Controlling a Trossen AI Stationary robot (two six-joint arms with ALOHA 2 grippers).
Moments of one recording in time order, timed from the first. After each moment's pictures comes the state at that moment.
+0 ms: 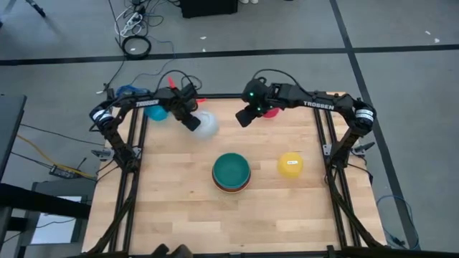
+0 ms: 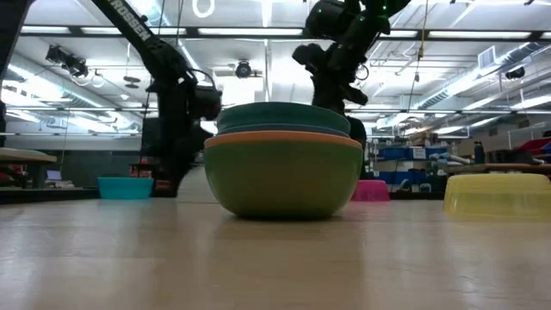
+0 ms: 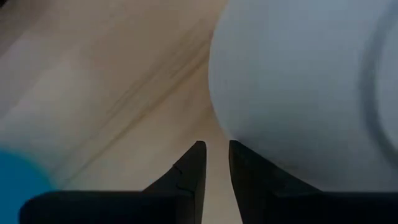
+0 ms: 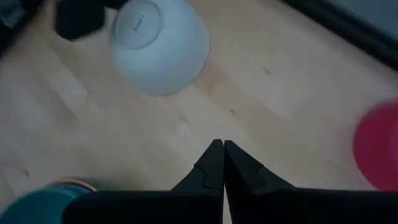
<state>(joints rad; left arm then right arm) 0.74 1.70 1.05 -0.70 -0.01 -0.10 -0.39 1.68 1.45 -0.74 -0.01 0.47</state>
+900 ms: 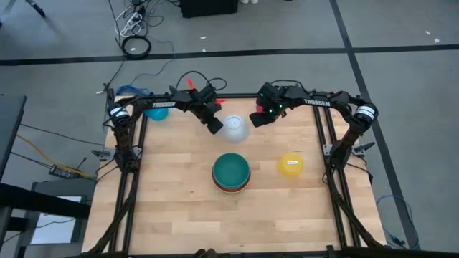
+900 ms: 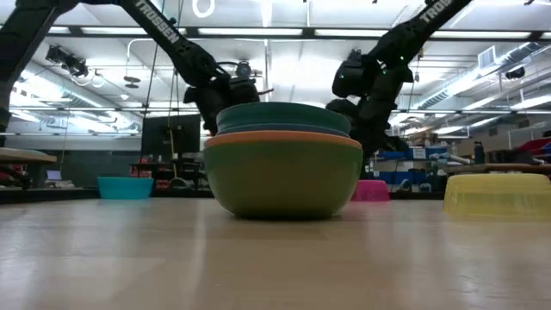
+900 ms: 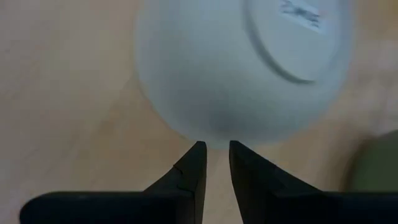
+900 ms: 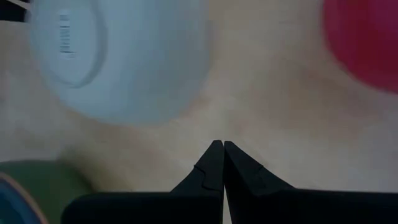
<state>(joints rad) 0.59 1.87 1.24 -0.49 0.36 -0.12 -0.60 1.68 1.14 -0.66 -0.26 0.54</state>
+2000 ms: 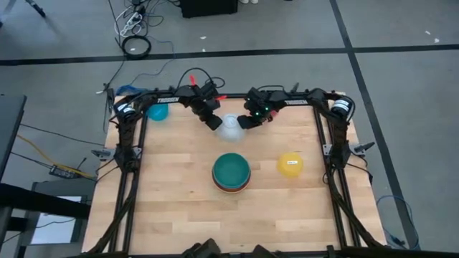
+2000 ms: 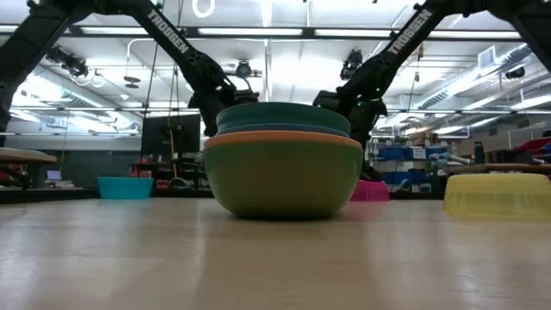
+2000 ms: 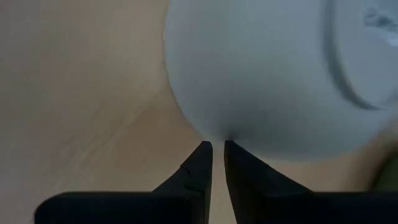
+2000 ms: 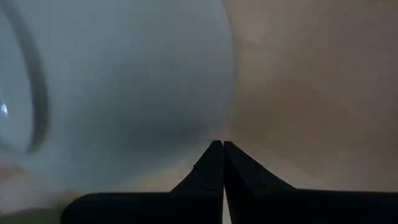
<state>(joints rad) 0.63 1.97 1.33 -0.63 0.35 -0.11 -0.58 1.96 1.24 -0.49 -0.34 0.61</state>
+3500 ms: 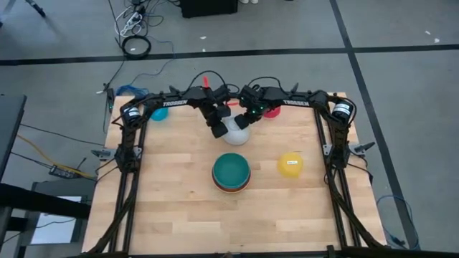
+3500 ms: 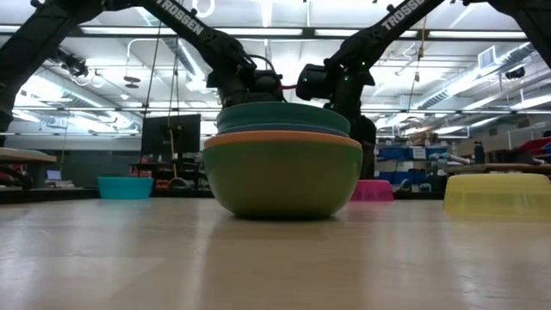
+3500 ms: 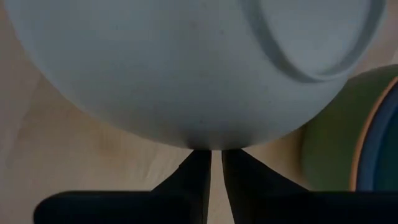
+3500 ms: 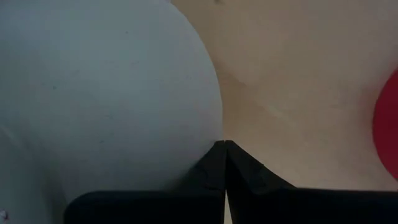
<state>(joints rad) 0.51 2.00 1.54 -0.85 0.40 0.02 -0.45 1.93 1.43 -0.70 -0.12 0.49</state>
